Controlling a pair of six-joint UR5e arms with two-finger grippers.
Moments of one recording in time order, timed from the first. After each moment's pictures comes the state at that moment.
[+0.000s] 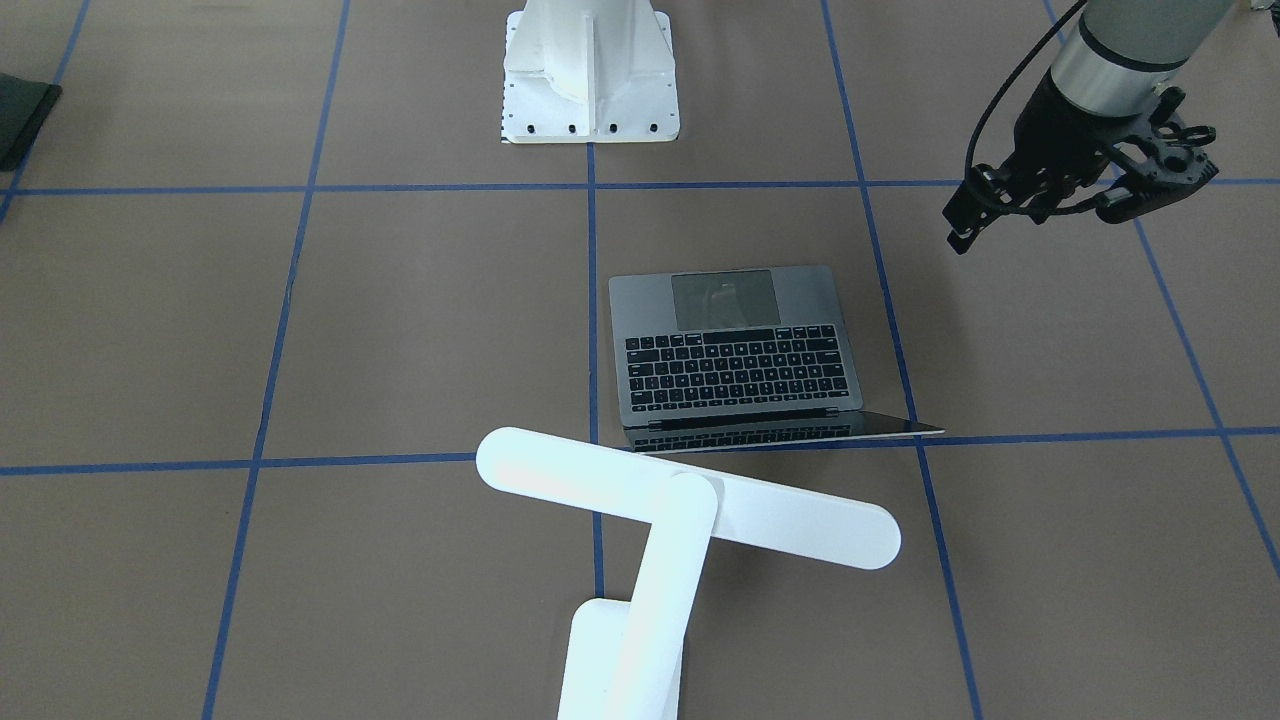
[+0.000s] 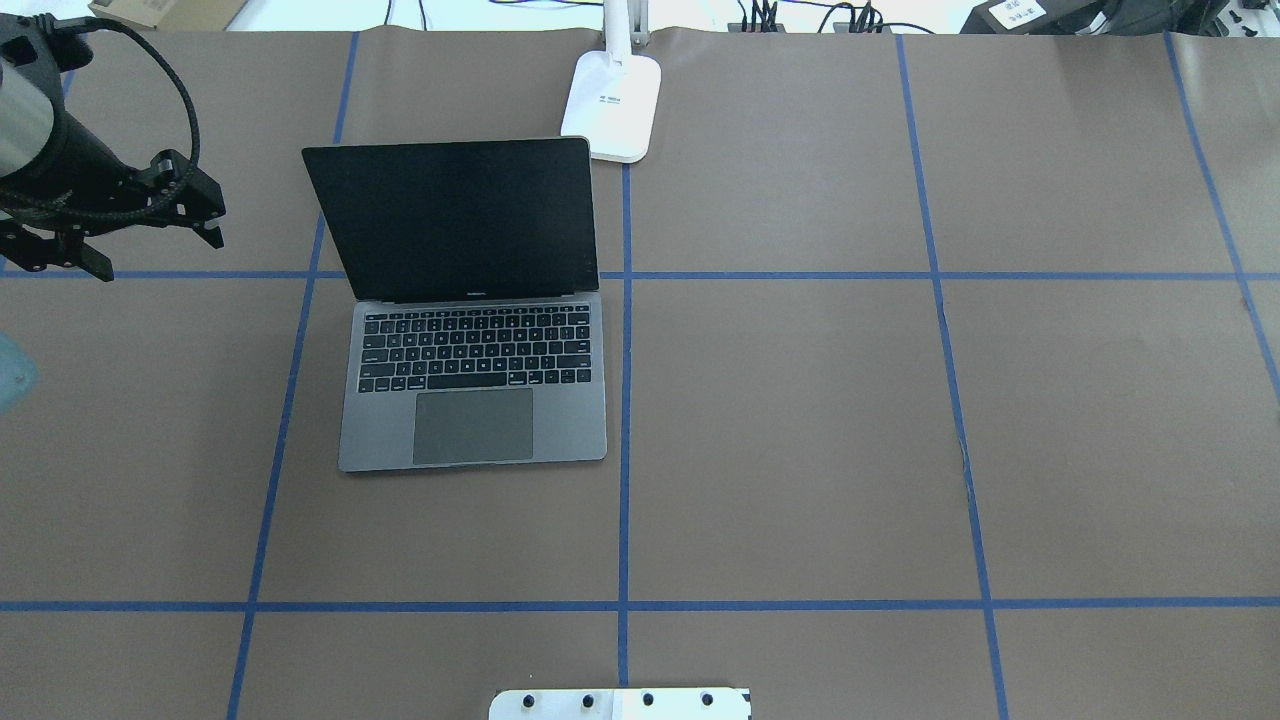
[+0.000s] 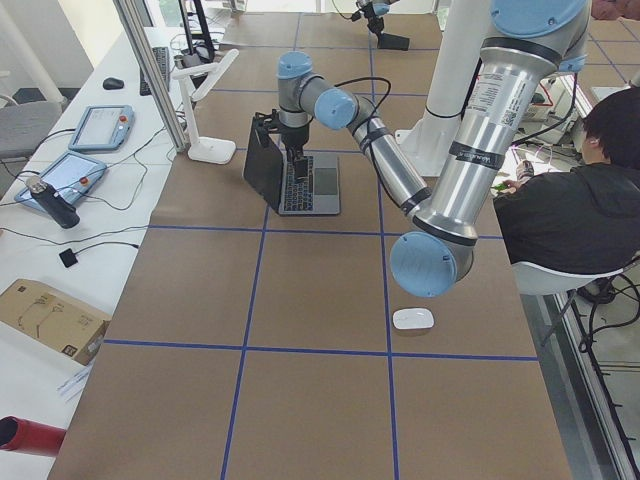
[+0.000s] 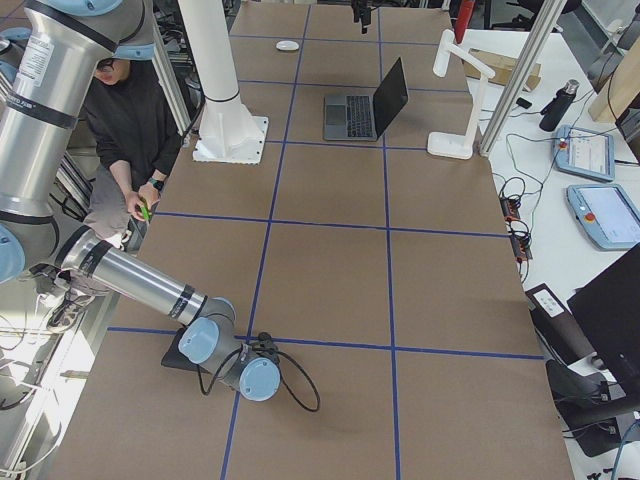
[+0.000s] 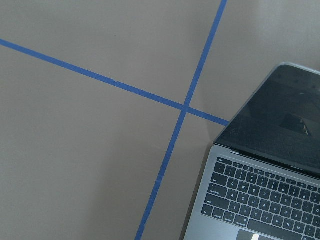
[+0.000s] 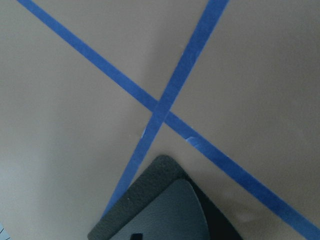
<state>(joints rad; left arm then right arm) -1.00 -1.91 -2.12 -1.23 -2.15 -1.12 1.33 -1.96 1.40 -1.72 2.68 -1.03</state>
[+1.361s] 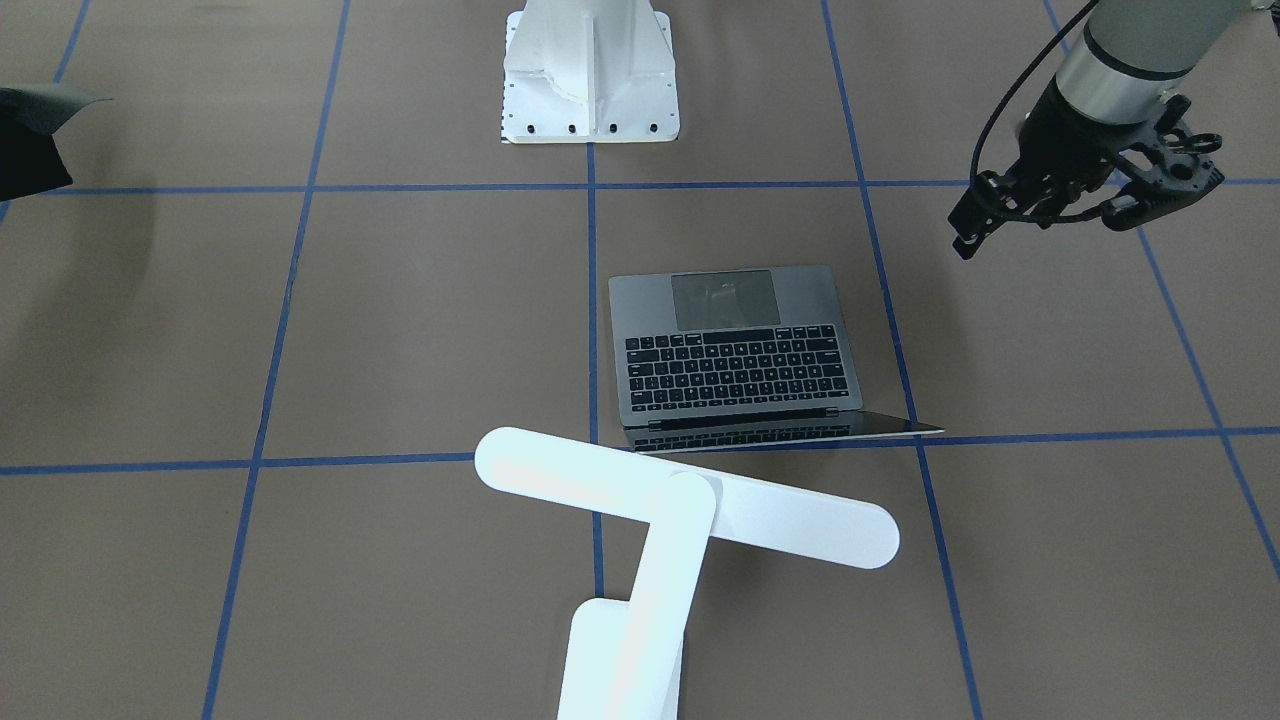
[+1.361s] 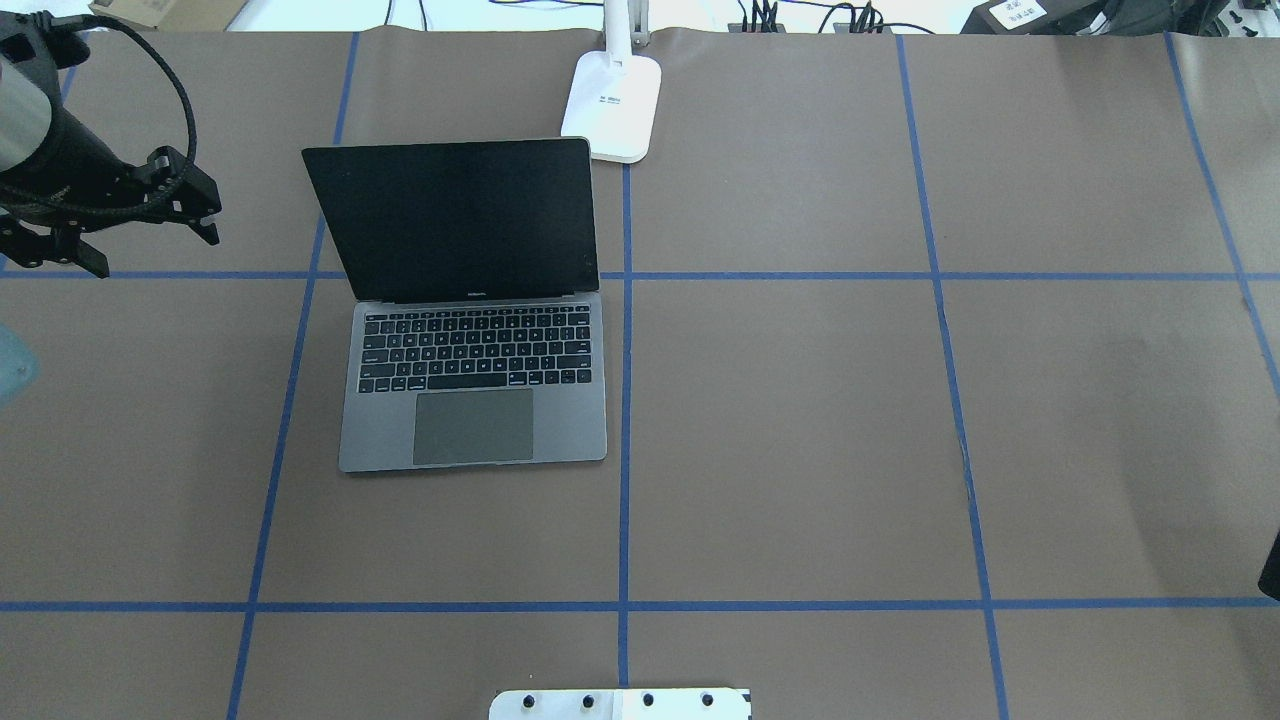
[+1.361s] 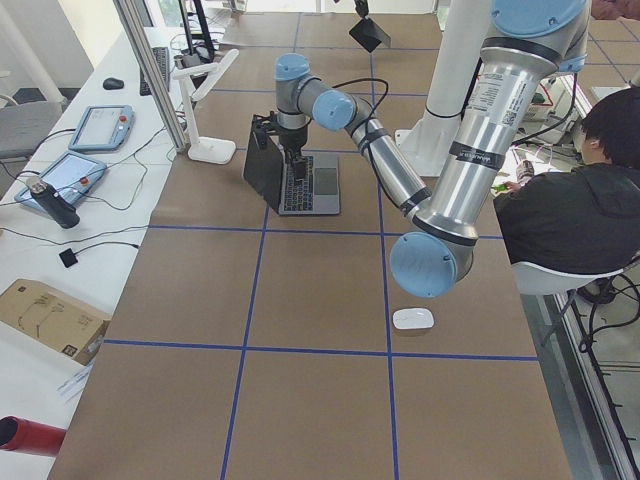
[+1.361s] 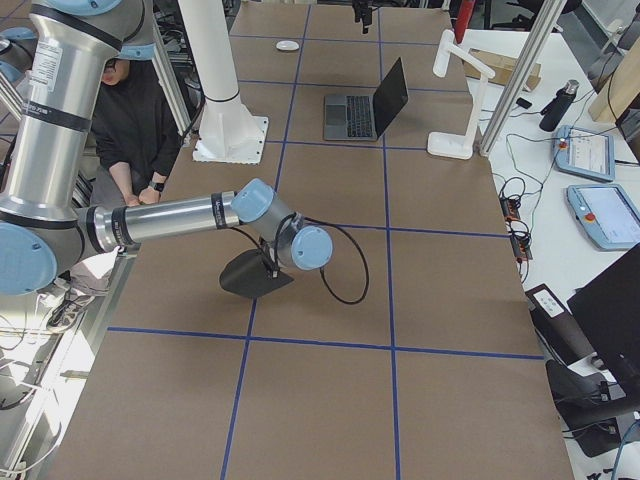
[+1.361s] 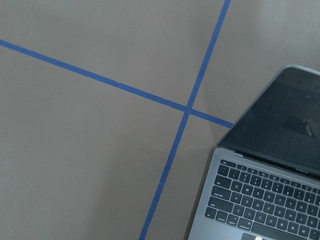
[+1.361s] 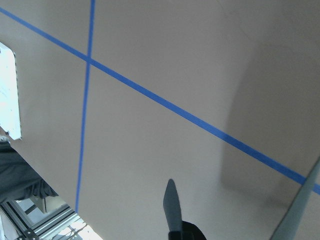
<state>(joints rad) -1.02 -1.91 -2.11 -1.23 -2.15 -1.11 1.33 -1.81 2.06 -2.52 2.78 -0.77</state>
